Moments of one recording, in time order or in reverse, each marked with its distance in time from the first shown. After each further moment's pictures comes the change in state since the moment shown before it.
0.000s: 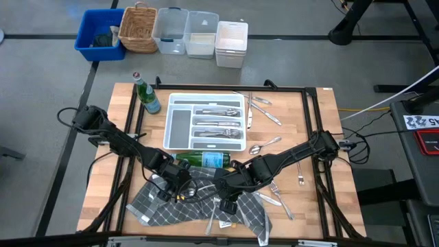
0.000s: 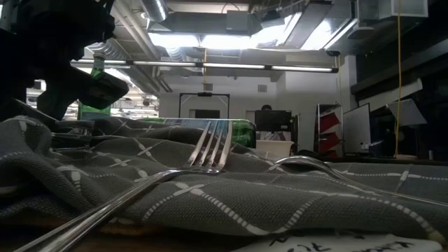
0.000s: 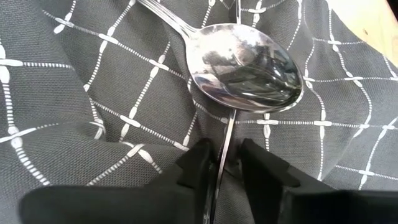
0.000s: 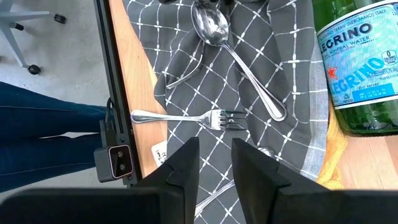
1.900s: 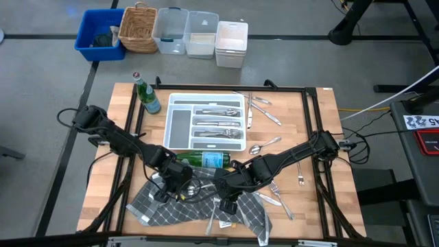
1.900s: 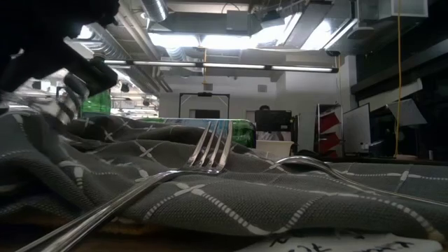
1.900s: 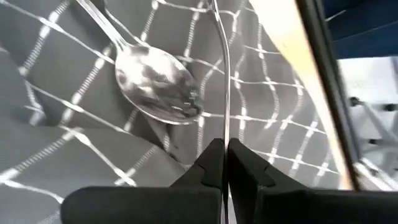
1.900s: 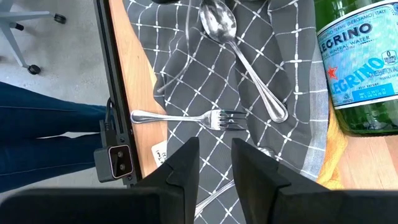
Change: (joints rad) left arm 0.033 0.000 0.126 -0.191 0.223 -0.095; right arm 0.000 0.000 0.000 0.000 0.000 0.000
